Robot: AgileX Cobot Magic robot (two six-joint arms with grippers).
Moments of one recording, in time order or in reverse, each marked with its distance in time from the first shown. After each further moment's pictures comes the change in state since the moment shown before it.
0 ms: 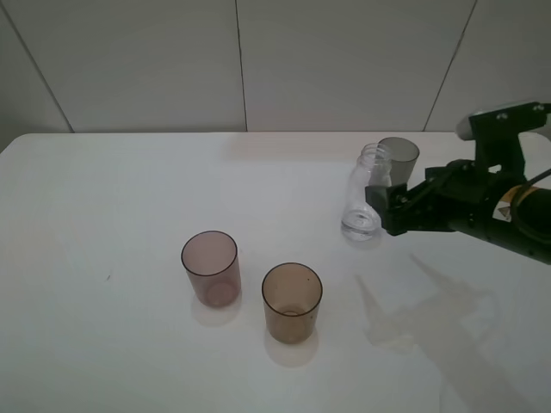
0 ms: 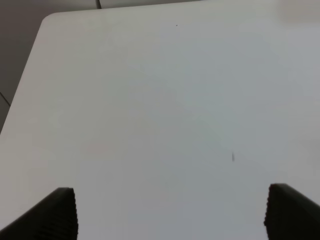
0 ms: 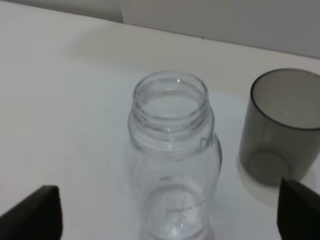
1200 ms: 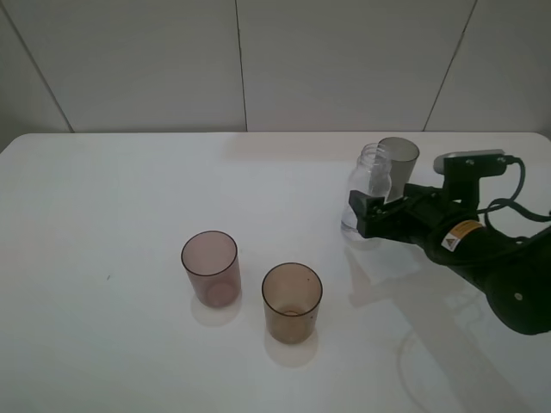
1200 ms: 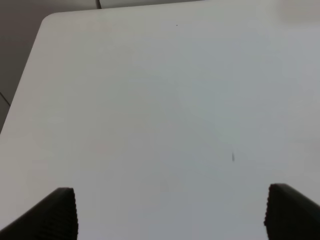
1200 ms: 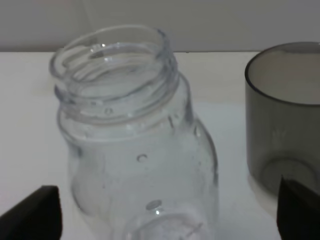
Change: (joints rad) left arm 0.000 0.000 0.000 0.000 0.000 0.000; right arm 0.000 0.533 0.004 0.030 -0.680 0.145
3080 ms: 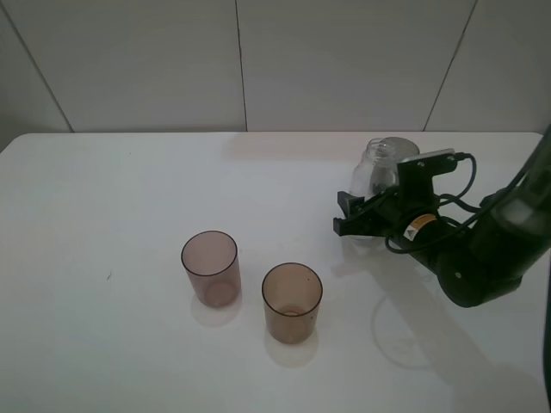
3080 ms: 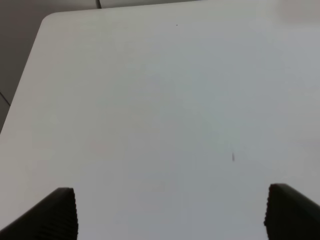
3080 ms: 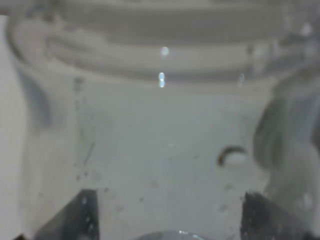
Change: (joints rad) left arm 0.000 0.000 0.000 0.000 0.000 0.000; right arm 0.000 0.182 -0.194 0.003 0.005 -0.116
